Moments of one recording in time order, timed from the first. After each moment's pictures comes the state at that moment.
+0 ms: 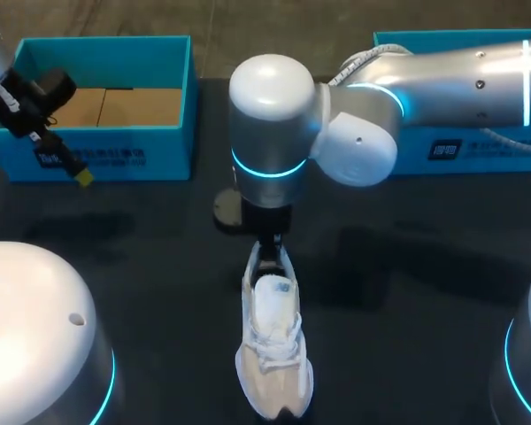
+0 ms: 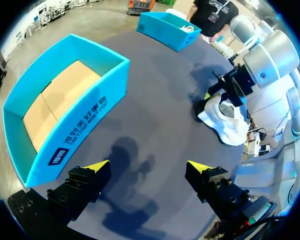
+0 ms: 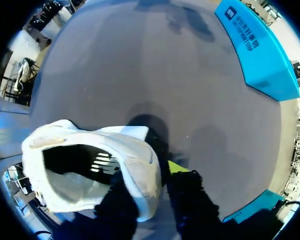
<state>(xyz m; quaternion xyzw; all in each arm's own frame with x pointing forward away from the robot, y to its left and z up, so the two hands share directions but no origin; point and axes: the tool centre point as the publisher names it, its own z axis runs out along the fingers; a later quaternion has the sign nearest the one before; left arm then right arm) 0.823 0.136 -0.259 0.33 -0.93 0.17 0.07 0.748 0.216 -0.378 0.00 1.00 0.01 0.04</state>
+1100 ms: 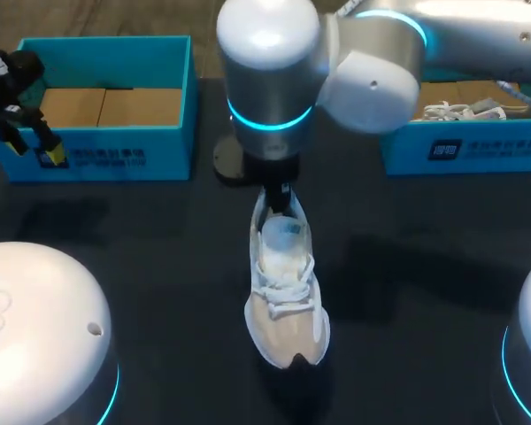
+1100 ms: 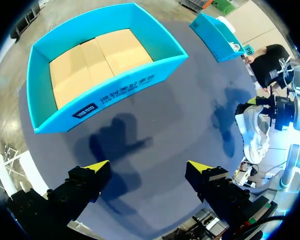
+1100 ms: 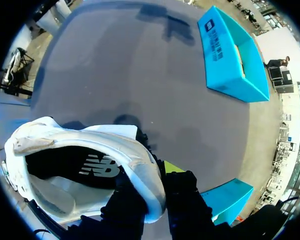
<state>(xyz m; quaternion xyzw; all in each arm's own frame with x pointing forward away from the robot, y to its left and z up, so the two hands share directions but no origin) 0.836 0.191 -0.237 0.50 -0.85 0.09 0.10 0.777 0.199 -0.261 -0.02 0.99 -0.01 0.12</state>
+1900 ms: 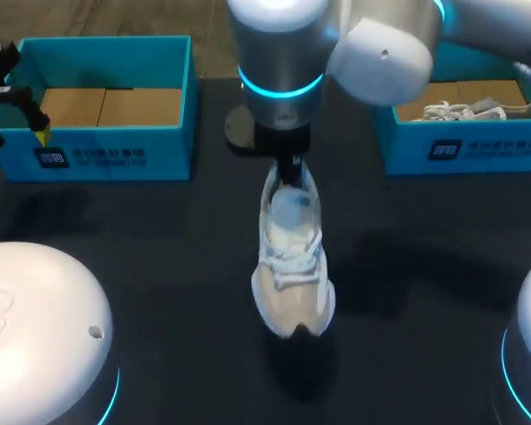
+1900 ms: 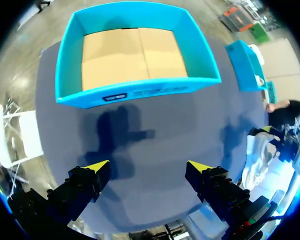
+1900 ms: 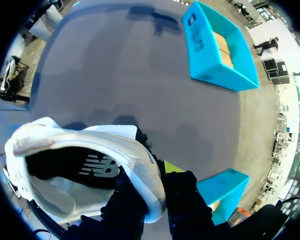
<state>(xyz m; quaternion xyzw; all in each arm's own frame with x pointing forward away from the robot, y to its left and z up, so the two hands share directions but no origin) 0.855 0.219 -0.226 0.64 -0.76 0.04 0.10 0.812 0.176 -0.231 0.01 0.99 -0.03 0.14</state>
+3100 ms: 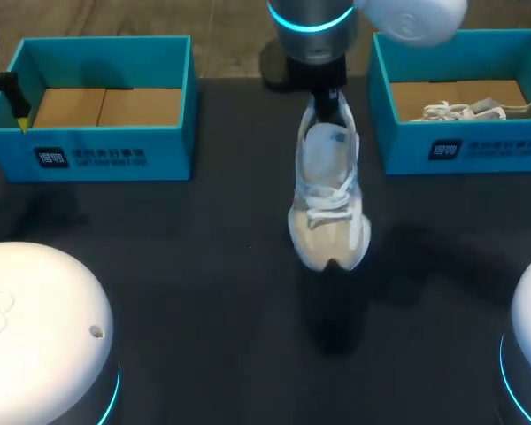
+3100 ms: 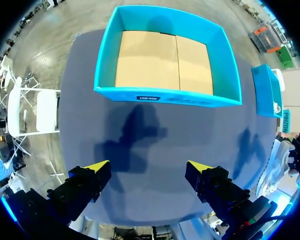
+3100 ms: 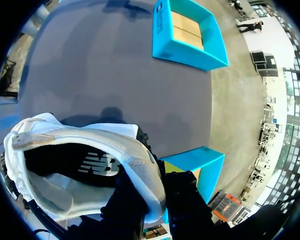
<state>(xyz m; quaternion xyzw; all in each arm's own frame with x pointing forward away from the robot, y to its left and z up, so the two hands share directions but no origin) 0.862 0.251 -0.207 0.72 -0.69 0.00 0.05 0.882 0.110 -0.159 0.02 0.98 -0.08 0.20</state>
